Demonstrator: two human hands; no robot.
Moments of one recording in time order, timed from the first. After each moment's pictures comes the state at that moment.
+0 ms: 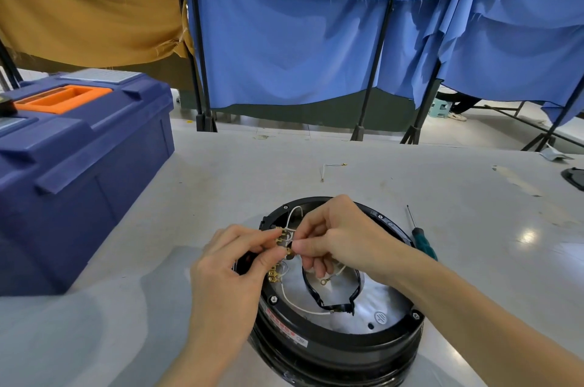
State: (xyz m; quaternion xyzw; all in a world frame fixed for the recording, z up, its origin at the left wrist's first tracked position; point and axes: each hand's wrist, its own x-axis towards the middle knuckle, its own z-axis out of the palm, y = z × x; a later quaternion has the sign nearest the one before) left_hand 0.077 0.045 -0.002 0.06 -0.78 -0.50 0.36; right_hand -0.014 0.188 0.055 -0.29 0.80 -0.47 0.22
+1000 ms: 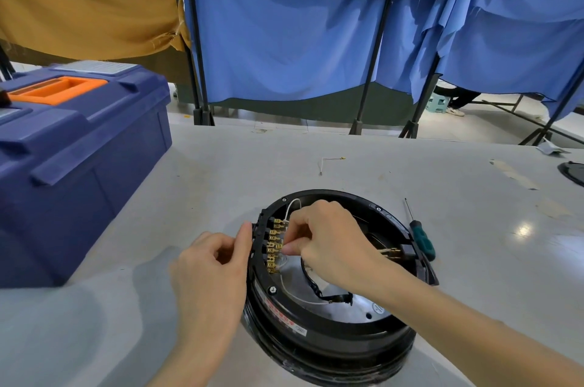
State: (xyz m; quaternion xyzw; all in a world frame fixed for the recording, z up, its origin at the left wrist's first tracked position) left_hand 0.075 0.040 -0.008 0.24 -0.76 -0.47 0.37; right_hand -0.001 0.168 0.038 -0.32 0.90 -0.29 0.04
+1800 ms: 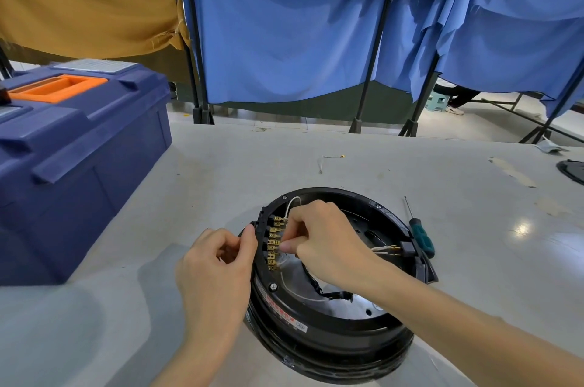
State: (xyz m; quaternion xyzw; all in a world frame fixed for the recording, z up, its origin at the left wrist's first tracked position) left_hand 0.072 0.041 -0.018 0.21 -0.77 -0.46 0.39; right_hand 0.002 0.163 0.036 -0.29 0.90 -0.31 0.06
